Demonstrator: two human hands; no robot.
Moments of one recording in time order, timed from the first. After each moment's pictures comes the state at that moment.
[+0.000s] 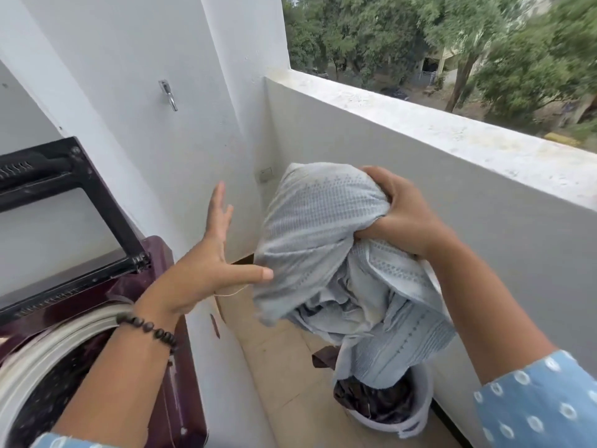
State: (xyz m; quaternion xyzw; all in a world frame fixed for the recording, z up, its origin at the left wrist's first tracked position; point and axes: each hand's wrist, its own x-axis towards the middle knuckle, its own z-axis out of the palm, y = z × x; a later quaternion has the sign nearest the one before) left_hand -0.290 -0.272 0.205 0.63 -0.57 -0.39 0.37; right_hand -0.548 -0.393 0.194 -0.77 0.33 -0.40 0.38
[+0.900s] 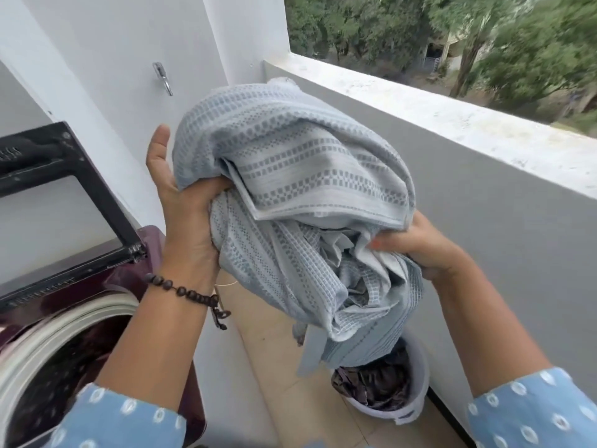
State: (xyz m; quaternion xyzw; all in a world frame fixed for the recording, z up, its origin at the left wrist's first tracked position) left_hand -0.302 -0.310 0.220 0.41 -0.40 -0.32 0.76; right_hand -0.563 -0.388 0.156 -0.64 0.20 -0.34 0.66
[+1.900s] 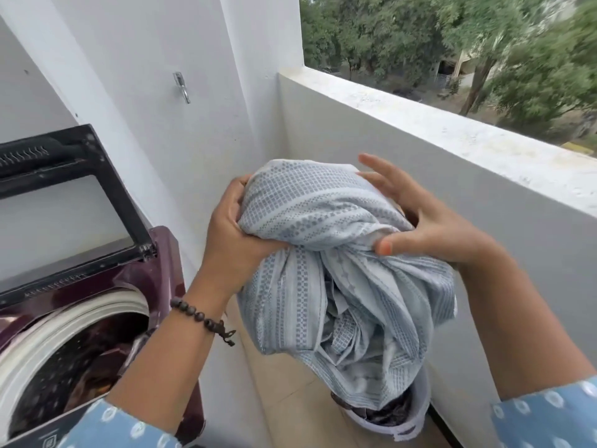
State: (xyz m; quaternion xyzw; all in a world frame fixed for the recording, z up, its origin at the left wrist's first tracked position) left_hand -0.325 -0.286 0.204 0.50 -0.58 -0.25 0.59; right_hand -0.574 -0.385 0.204 -0.77 0.21 -0.29 0.53
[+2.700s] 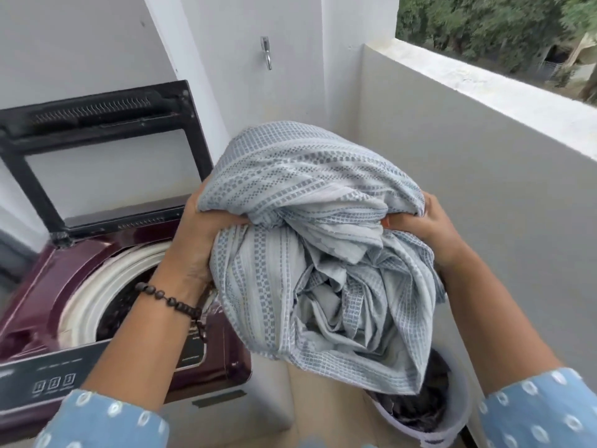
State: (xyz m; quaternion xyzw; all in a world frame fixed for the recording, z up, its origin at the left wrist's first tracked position) left_hand -0.233 -0.210 0.202 0.50 -0.40 -0.35 0.69; right_hand -0.466 -0.376 0.159 -0.62 0.13 -0.37 0.68
